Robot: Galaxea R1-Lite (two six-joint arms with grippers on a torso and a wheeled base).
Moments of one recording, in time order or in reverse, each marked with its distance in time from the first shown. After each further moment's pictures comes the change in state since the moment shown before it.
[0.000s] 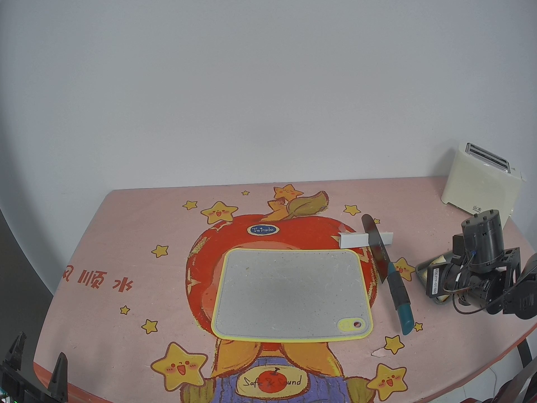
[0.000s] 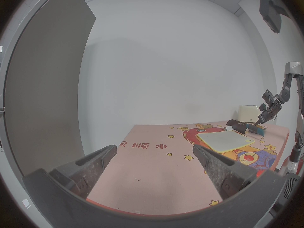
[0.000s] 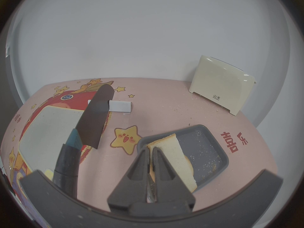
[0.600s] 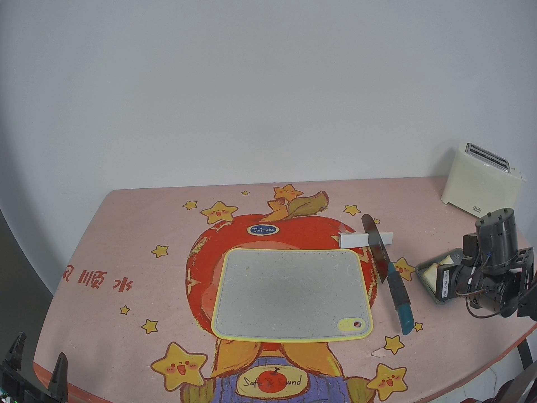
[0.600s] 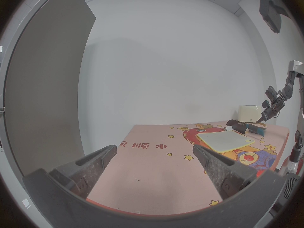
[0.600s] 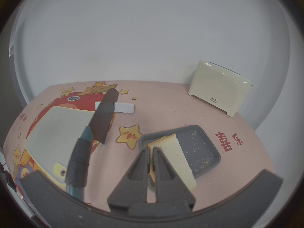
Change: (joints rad) left arm 0.000 0.000 0.000 0.000 0.000 0.000; right arm 0.027 -0.098 0.000 0.095 0.000 -0.002
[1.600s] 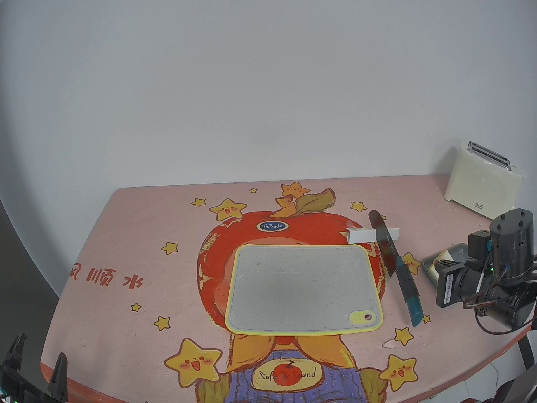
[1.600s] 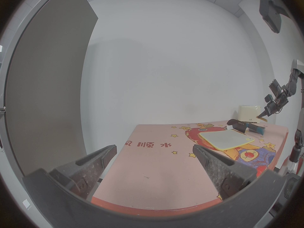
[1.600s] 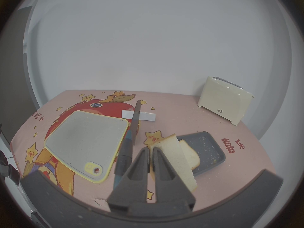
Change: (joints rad) left arm -0.001 0.000 0.000 0.000 0.001 0.000; right arm 0.149 -0.118 0.000 0.018 -0.060 0.002
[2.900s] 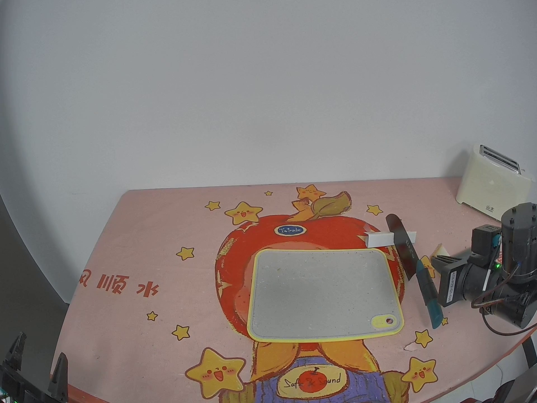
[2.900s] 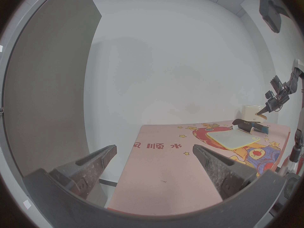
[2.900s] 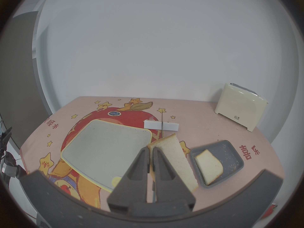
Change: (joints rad) left arm 0.001 0.000 0.000 0.000 -0.001 0.000; right arm 0.036 -0.049 -0.014 0.003 0.057 -0.002
